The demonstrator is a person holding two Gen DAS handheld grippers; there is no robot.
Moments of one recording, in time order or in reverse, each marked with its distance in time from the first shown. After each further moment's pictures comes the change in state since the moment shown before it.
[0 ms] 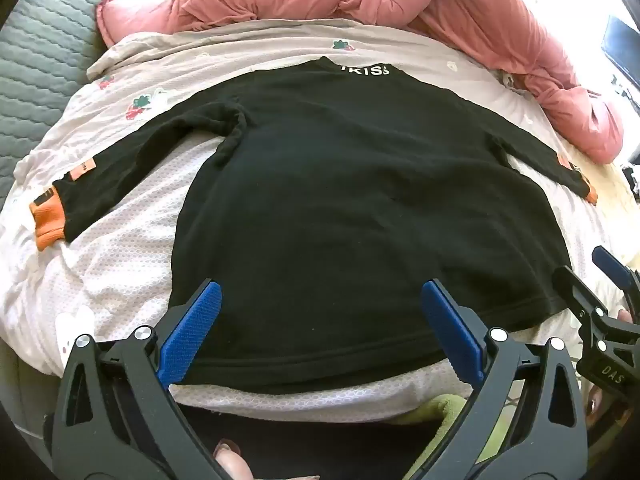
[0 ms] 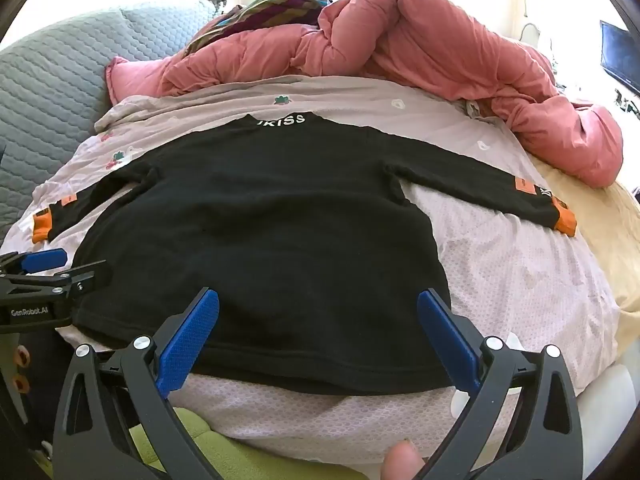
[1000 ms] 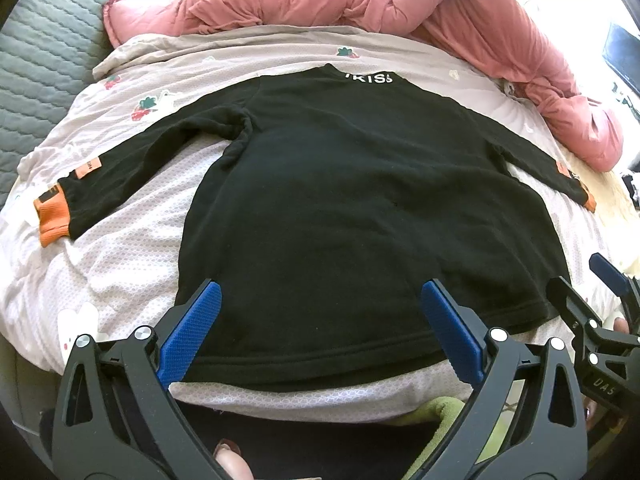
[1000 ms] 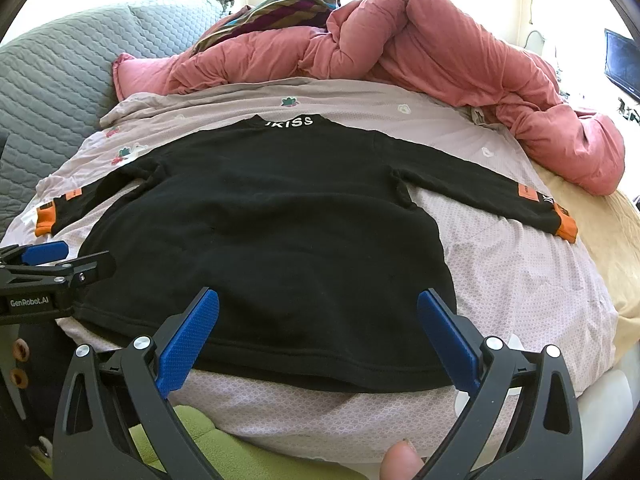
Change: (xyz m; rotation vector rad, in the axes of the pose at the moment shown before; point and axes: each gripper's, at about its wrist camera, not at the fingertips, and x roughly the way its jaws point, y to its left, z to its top) left arm -0.009 0.006 0.002 -0.016 -0.024 -0.009; right arm -0.003 0.013 -0.002 -0.014 -0.013 0.000
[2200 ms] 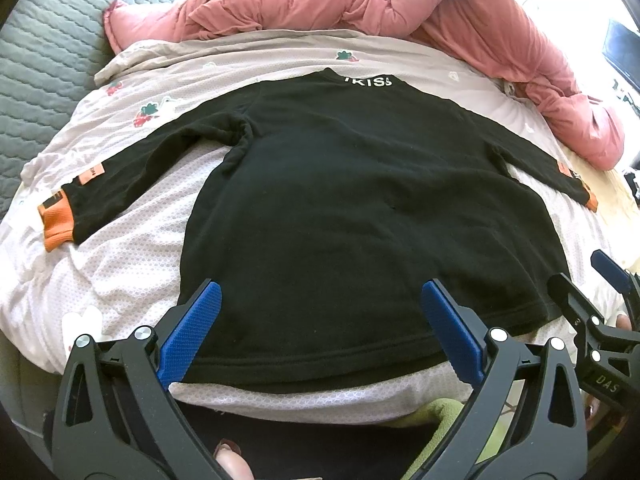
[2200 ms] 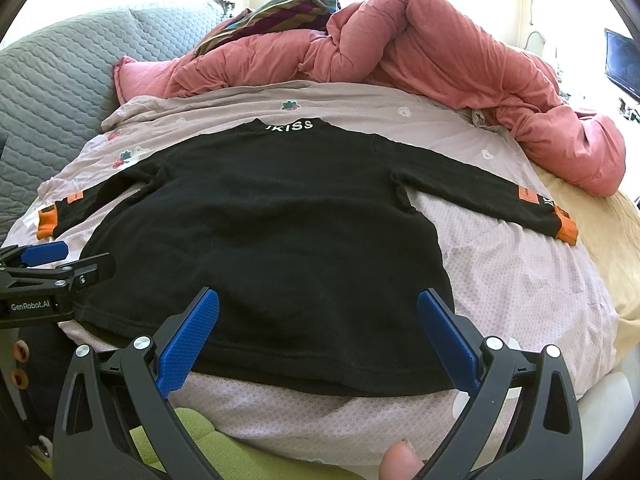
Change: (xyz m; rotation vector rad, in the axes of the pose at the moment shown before) left arm -0.003 0.000 0.004 0.004 -0.005 0.012; right arm -0.003 0.001 0.003 0.003 -0.010 0.006
